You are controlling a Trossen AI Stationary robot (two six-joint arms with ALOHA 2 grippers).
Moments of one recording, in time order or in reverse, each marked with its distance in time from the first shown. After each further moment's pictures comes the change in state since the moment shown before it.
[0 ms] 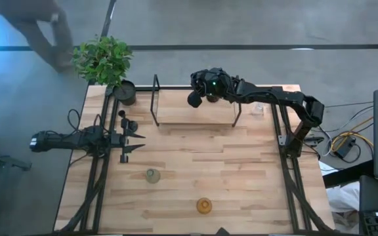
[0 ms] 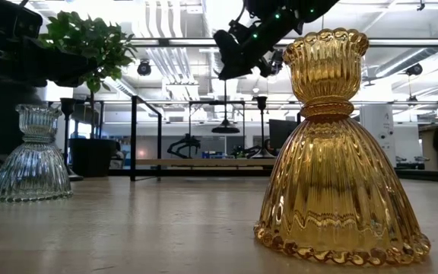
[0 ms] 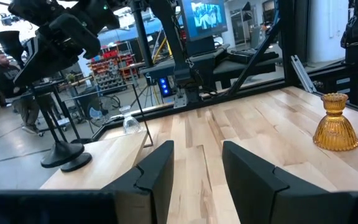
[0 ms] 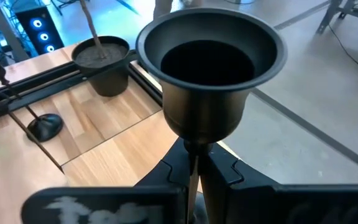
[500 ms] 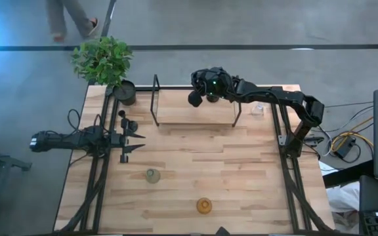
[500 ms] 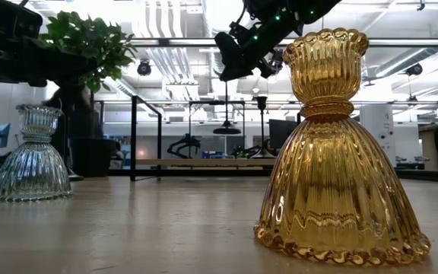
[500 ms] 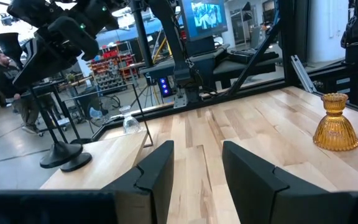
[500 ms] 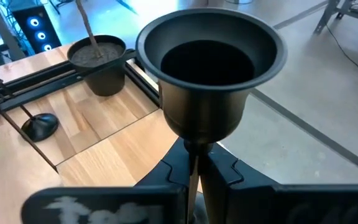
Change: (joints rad) left arm 0.001 0.000 0.000 0.000 0.000 0.000; right arm -0.008 0.001 -0.004 0.007 0.001 -0.008
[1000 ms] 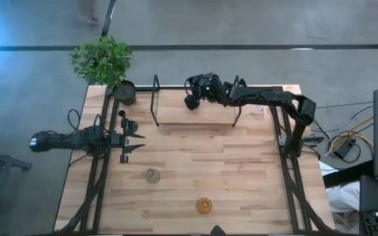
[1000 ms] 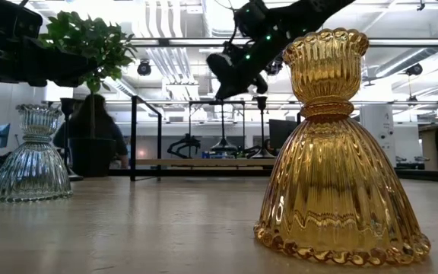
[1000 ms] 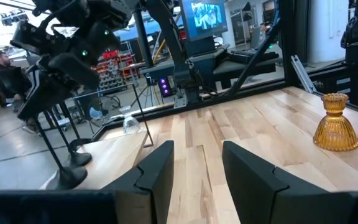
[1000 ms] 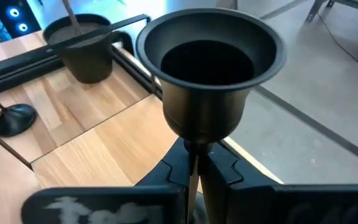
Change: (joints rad) left arm 0.000 0.000 0.000 0.000 0.000 0.000; right arm 0.012 0.102 -0.030 0.093 0.048 0.030
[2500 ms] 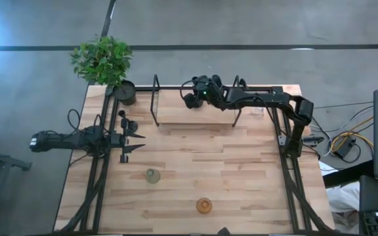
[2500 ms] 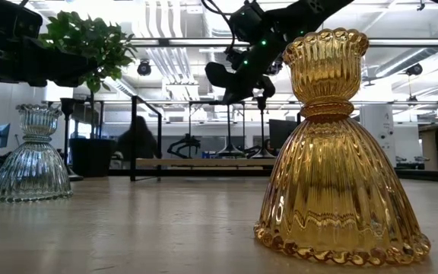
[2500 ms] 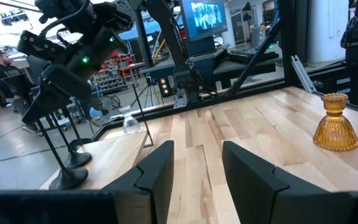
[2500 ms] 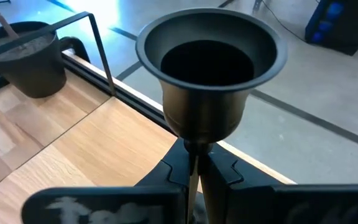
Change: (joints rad) left arm 0.000 0.000 0.000 0.000 0.000 0.000; right arm 0.028 0.016 -0.013 -0.025 0.215 0.150
